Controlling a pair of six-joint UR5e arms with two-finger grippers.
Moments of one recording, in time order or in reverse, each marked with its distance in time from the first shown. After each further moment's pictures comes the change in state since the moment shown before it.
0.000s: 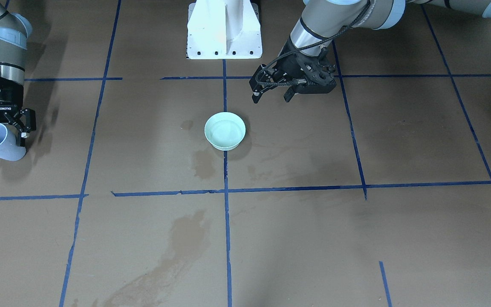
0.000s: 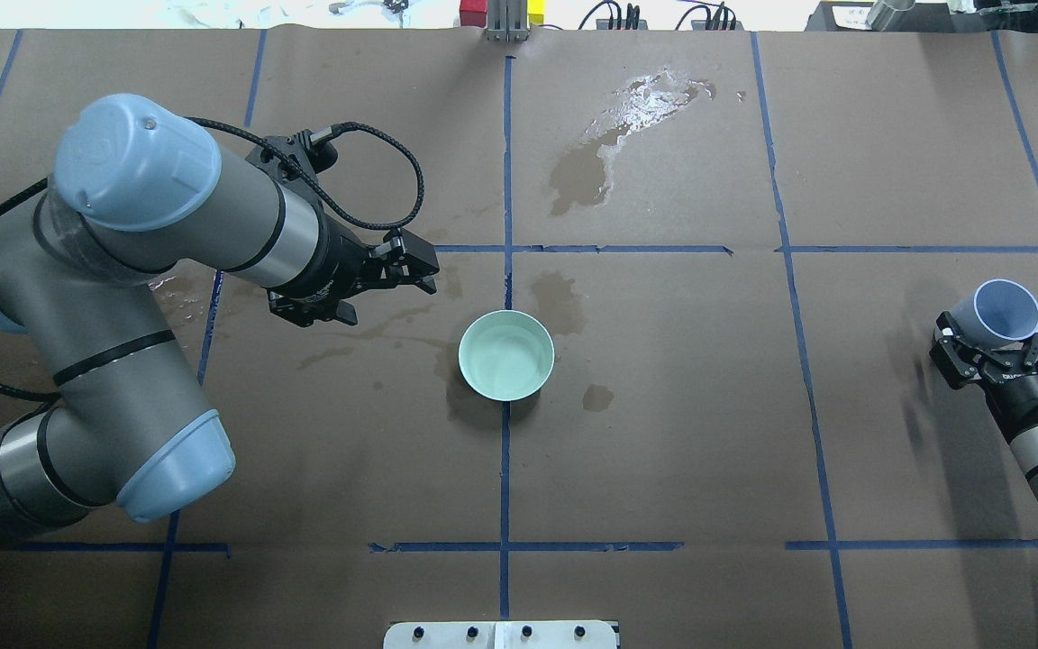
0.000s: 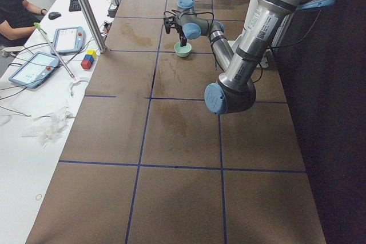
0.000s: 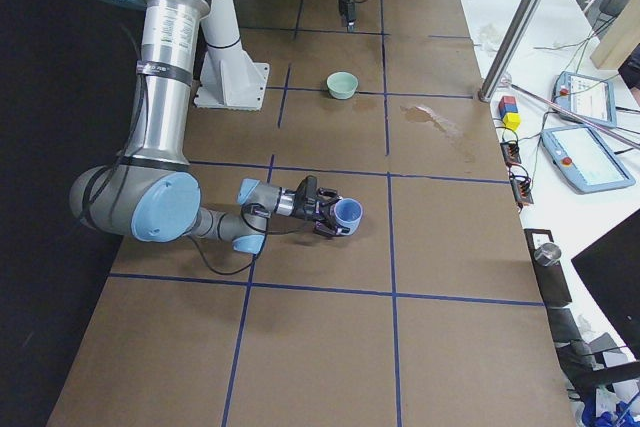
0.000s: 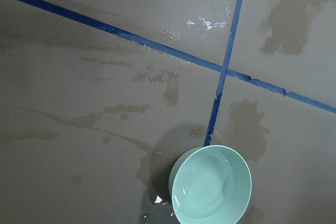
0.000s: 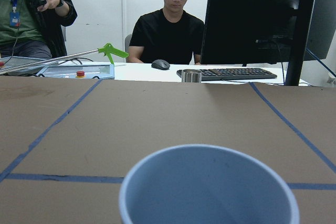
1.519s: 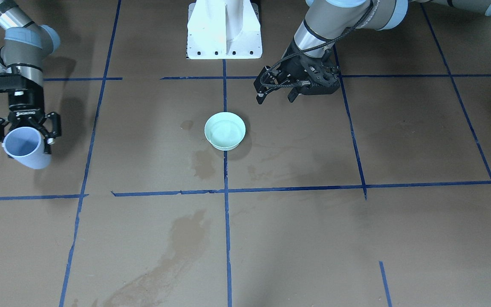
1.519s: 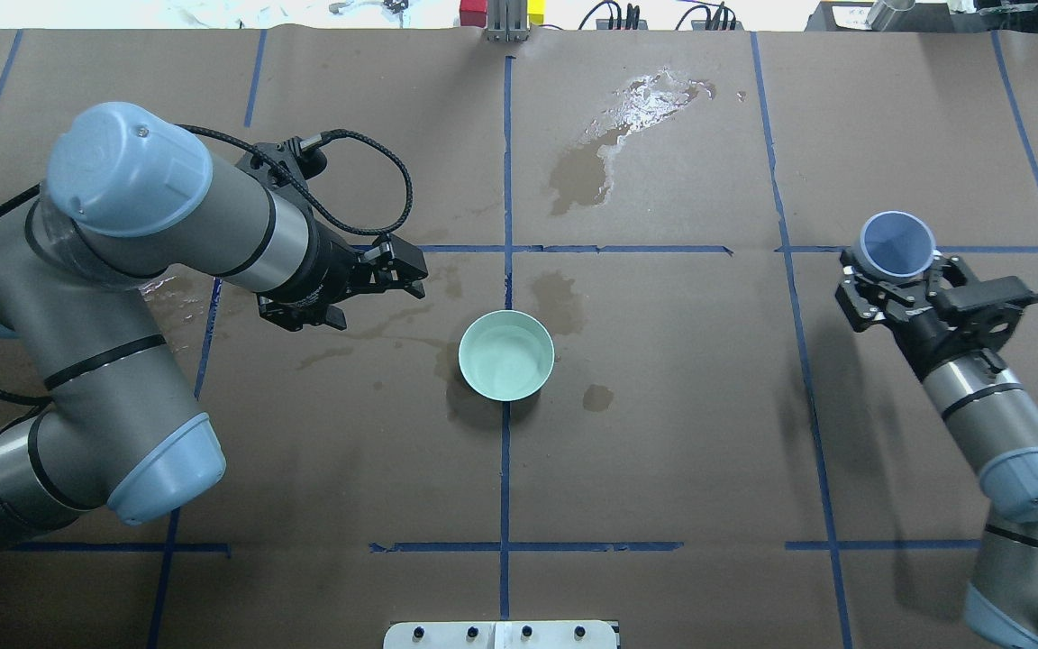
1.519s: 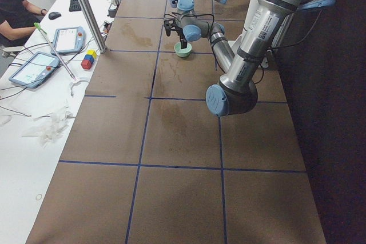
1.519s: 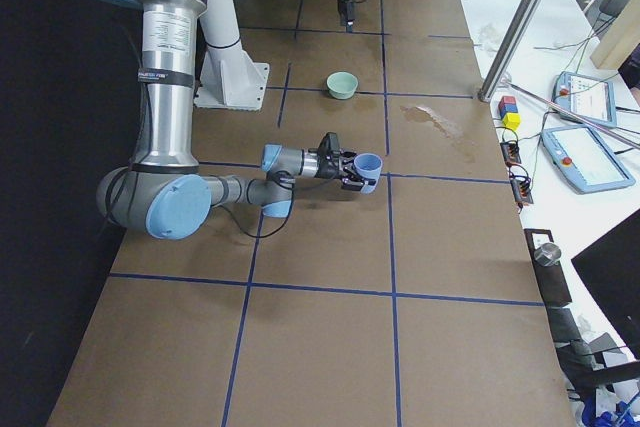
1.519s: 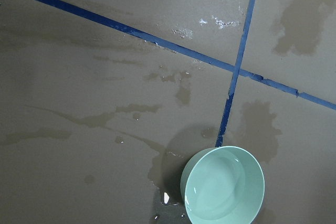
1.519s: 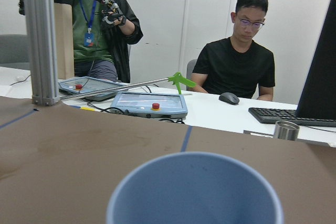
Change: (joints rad) left arm -0.002 0.023 -0.003 0.001 0.000 0.000; right arm 0.100 0.188 0.167 -0.031 0.152 -0.386
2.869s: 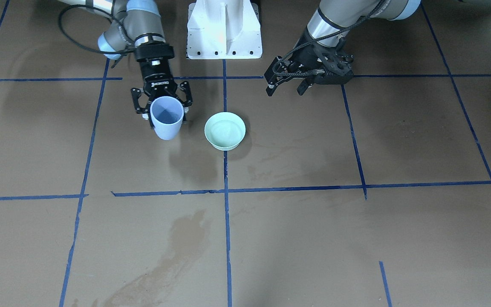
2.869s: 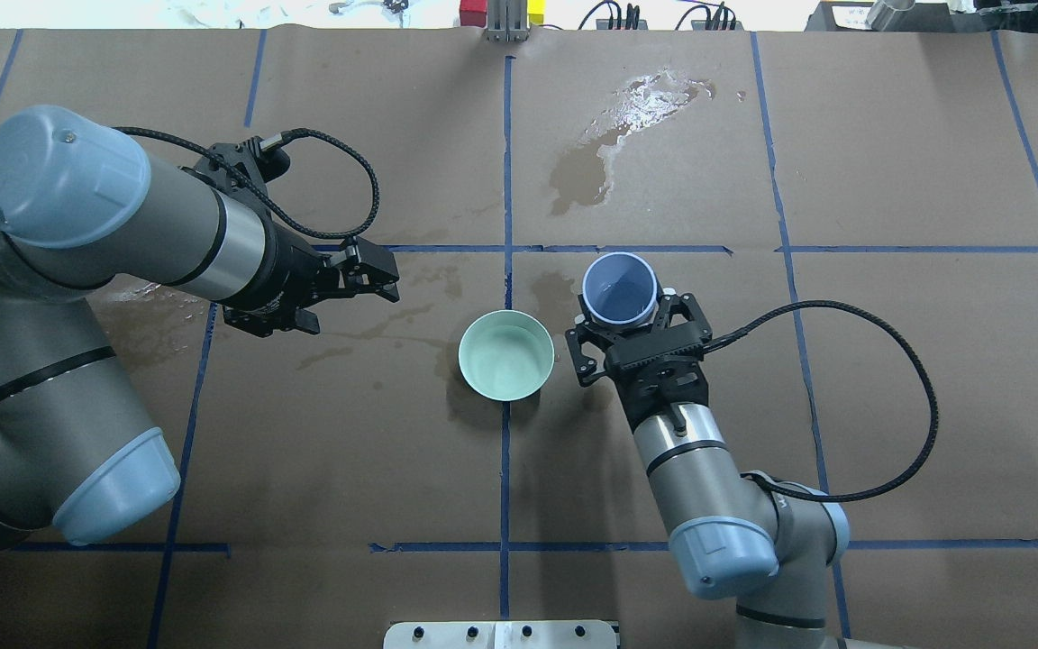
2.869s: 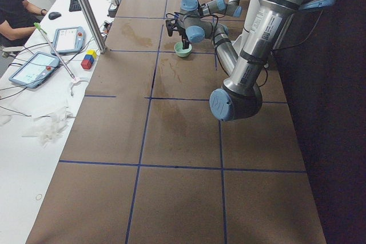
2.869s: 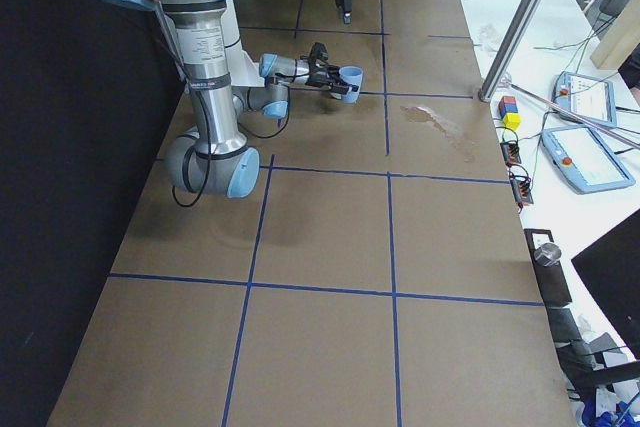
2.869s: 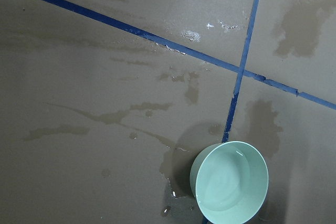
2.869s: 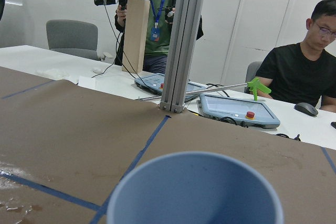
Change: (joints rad) left arm -0.011 0.063 -0.083 0.000 -0.001 0.000; right arm -0.241 0.408 0.125 -0.603 -0.174 -0.013
